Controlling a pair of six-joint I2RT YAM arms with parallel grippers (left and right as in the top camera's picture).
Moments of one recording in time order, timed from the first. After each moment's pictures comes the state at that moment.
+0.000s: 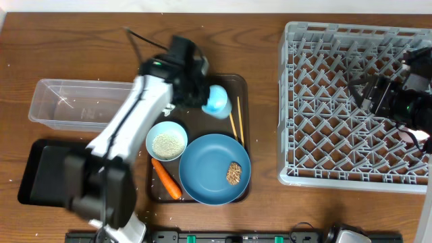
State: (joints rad) left arm -0.29 1.77 1.47 -0.90 0.35 -0.20; right arm -0.30 1.25 1.50 -1.14 -0.50 0.07
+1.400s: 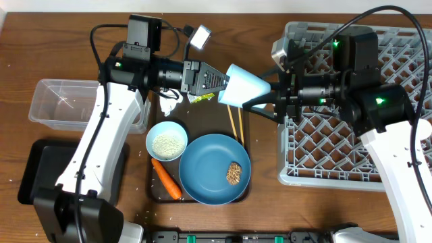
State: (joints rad) left arm -0.20 1.63 1.51 -0.76 1.47 -0.20; right arm 0.25 1.40 1.48 -0.81 -1.09 -0.28
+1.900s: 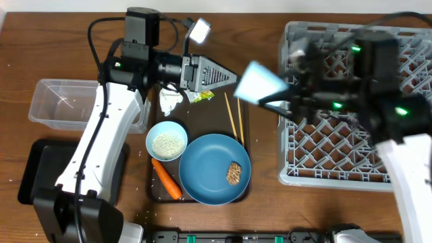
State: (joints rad) left arm -0.19 1.63 1.51 -0.57 1.49 -0.25; right arm 0.13 1.29 1.48 -0.93 -0.92 -0.26
